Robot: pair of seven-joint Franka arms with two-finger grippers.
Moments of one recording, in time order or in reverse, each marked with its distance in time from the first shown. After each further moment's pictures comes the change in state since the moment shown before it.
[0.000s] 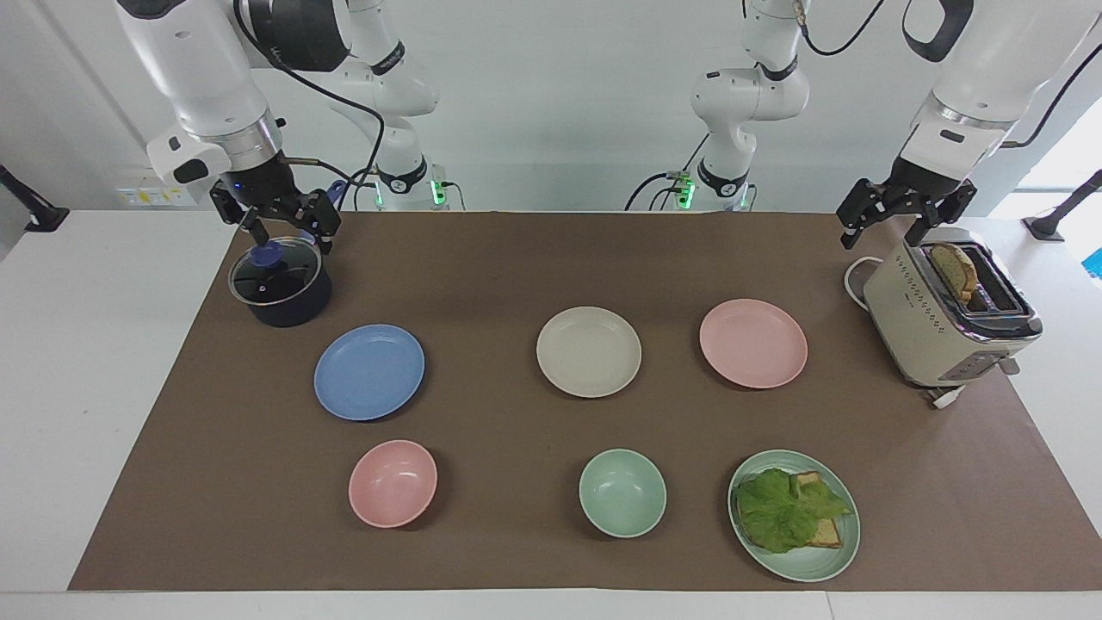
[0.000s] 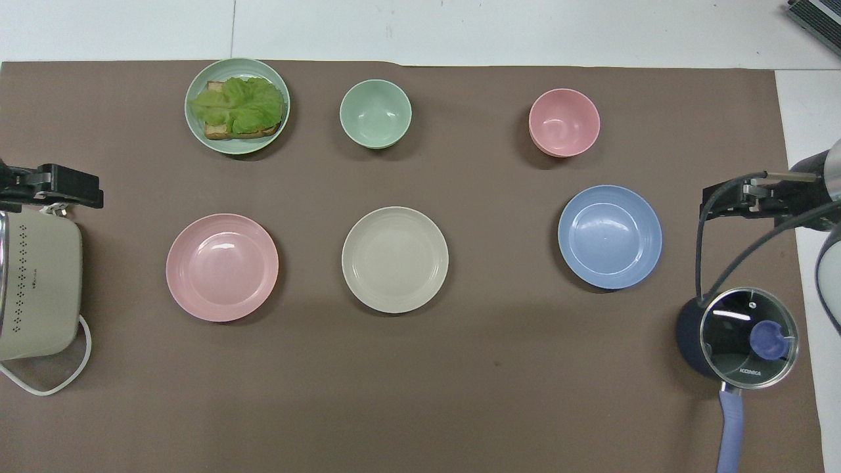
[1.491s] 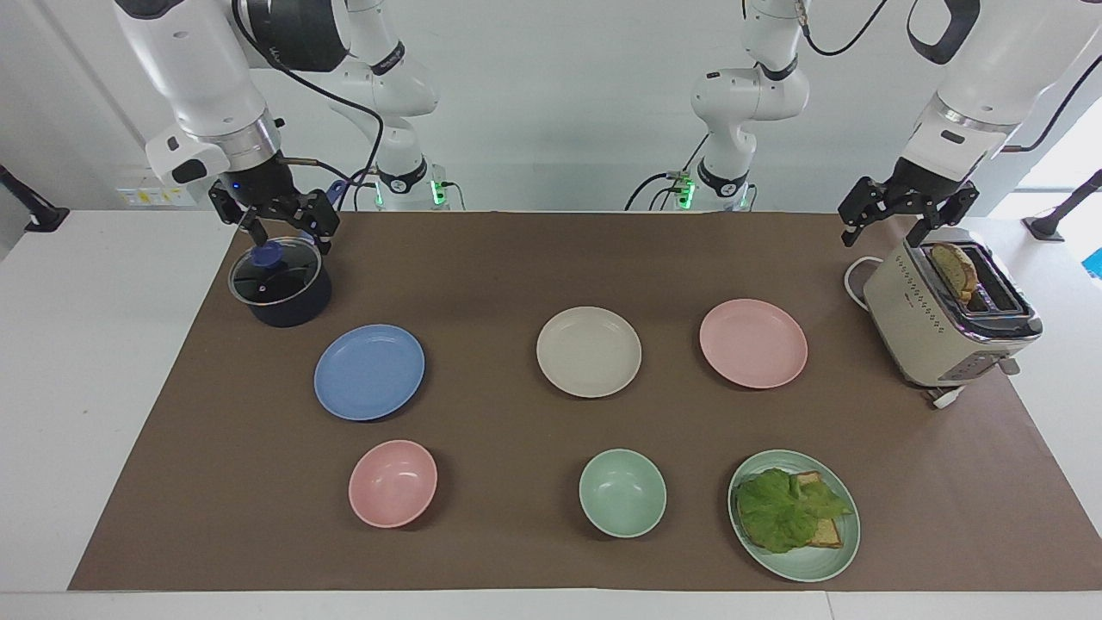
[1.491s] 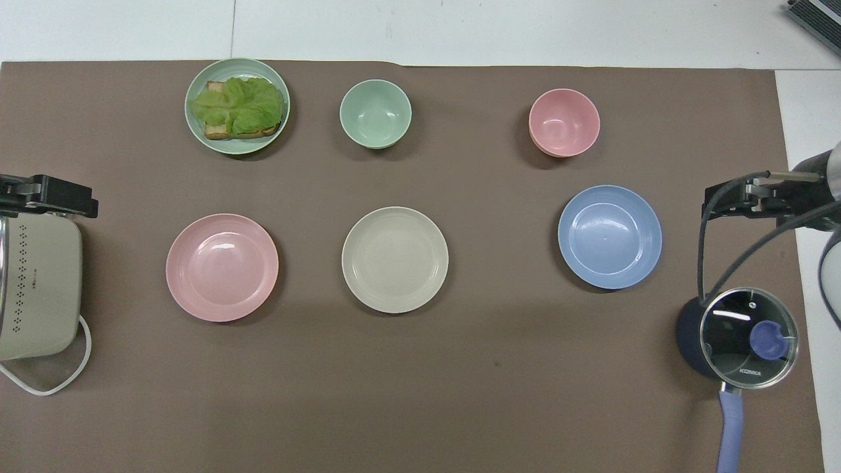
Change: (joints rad) left arm 0.002 -0.008 0.006 -0.025 -0.005 -0.010 0.038; right arm -0.004 0.000 -0.003 0.000 0.000 0.000 0.000
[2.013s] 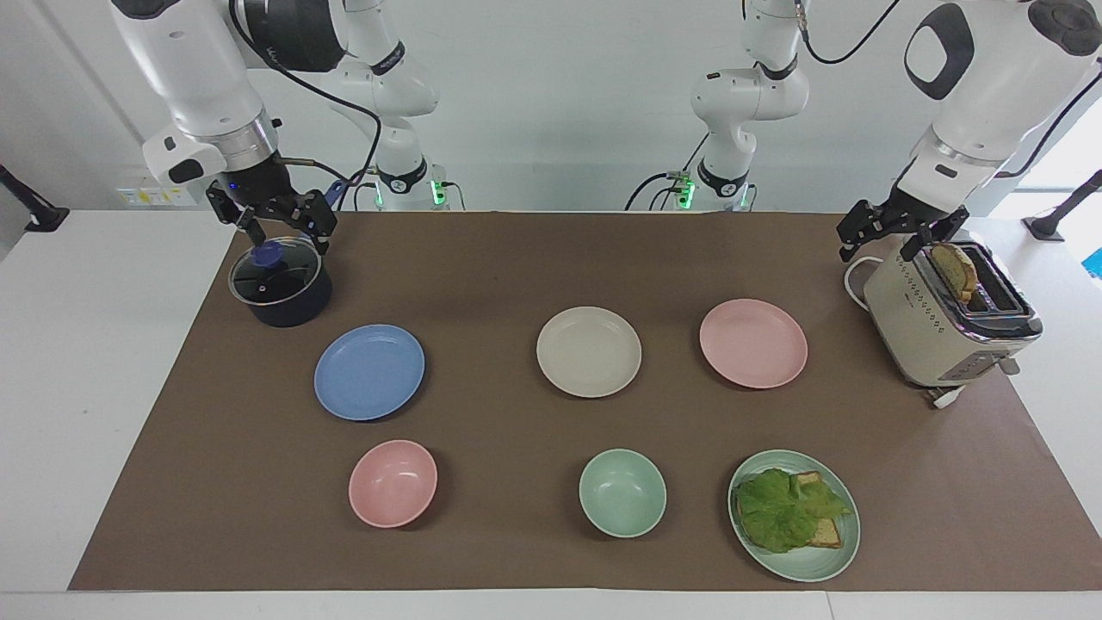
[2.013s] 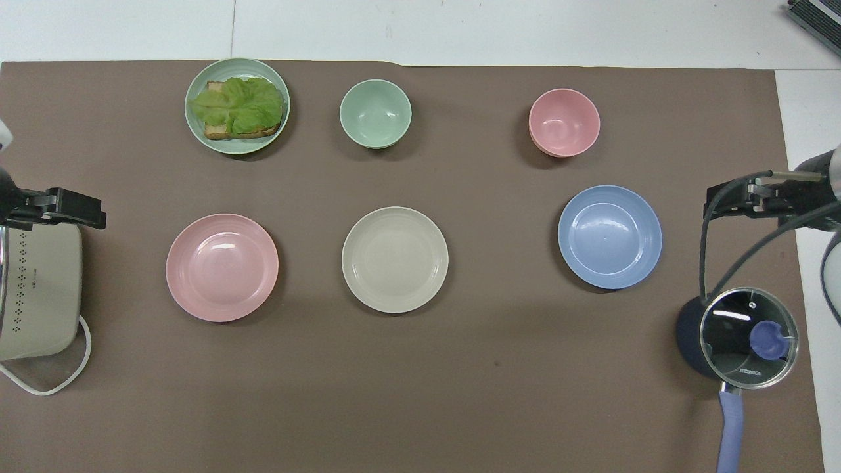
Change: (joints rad) left arm 0.030 -0.001 0.001 -0.125 0.000 0.088 0.007; right arm 0.000 0.000 -0.002 0.000 0.000 0.000 0.000
